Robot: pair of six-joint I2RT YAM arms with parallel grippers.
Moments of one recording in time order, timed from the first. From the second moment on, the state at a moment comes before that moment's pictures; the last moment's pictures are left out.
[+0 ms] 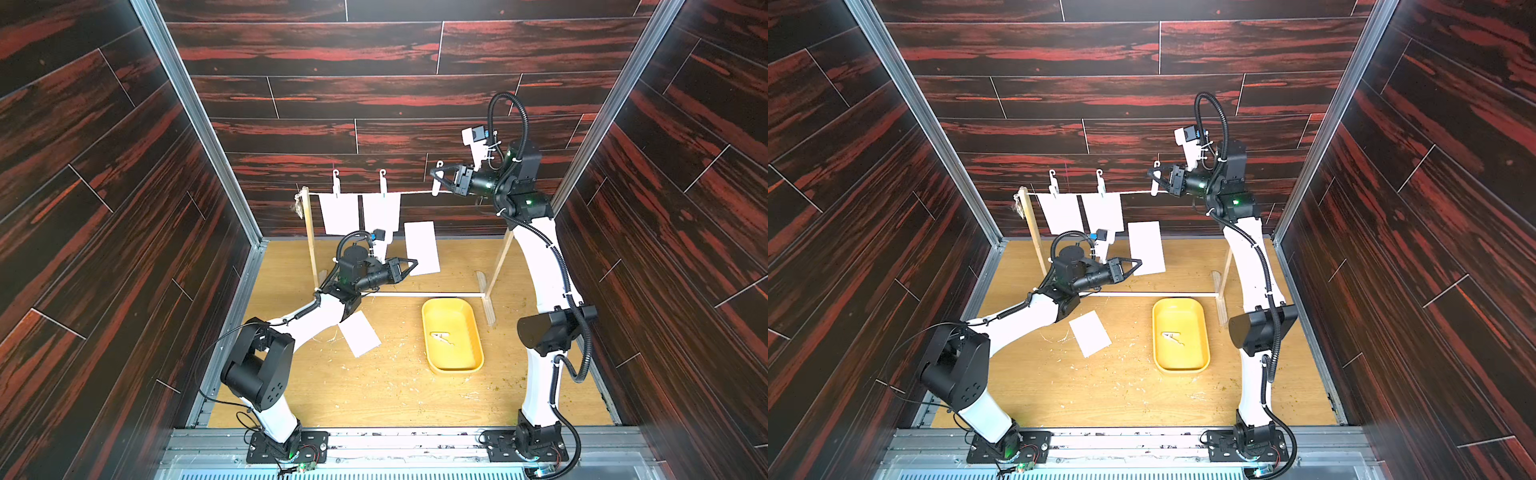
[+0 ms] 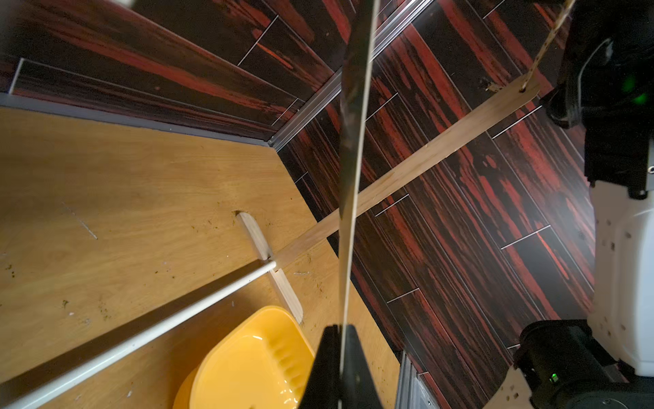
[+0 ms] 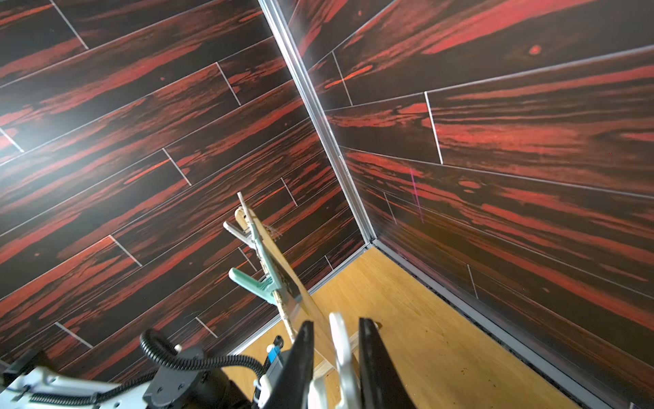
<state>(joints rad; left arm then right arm) -0.49 1.69 1.11 0.49 0.63 -0.82 0.24 2.12 2.56 -0.45 -0.91 0.38</state>
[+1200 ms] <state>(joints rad) -0.45 1.45 0.62 0.26 0.52 -0.76 0.23 1.54 1.91 -0.32 -0.76 0.32</state>
